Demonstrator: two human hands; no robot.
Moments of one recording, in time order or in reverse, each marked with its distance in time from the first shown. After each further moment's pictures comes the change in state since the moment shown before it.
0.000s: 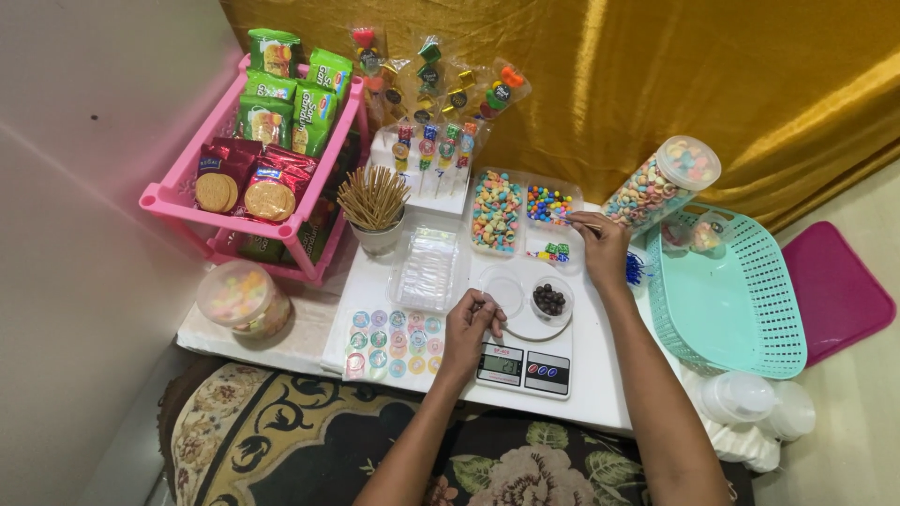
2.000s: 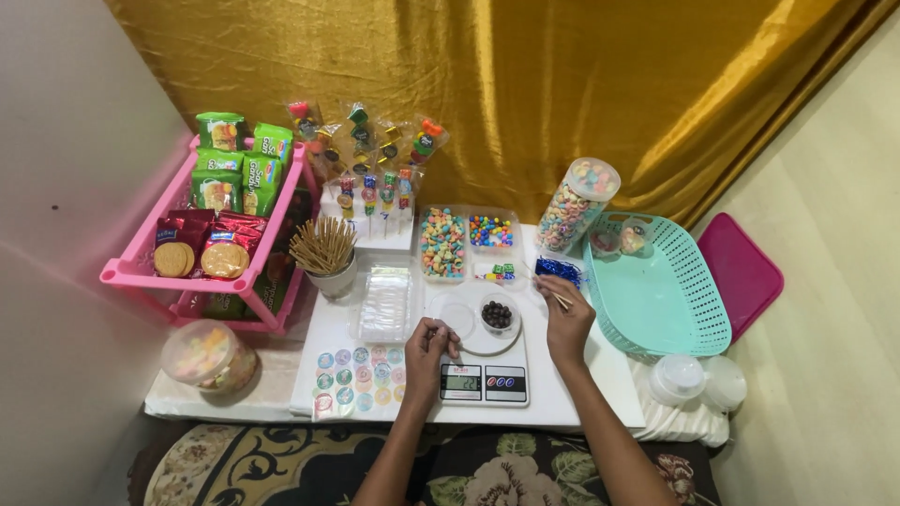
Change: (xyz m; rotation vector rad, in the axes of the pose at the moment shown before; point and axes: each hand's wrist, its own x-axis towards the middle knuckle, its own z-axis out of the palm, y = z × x) left_hand -0.004 0.000 0.002 0.086 0.024 0.027; right_hand -0.094 -0.072 -0.036 0.187 0.347 -0.001
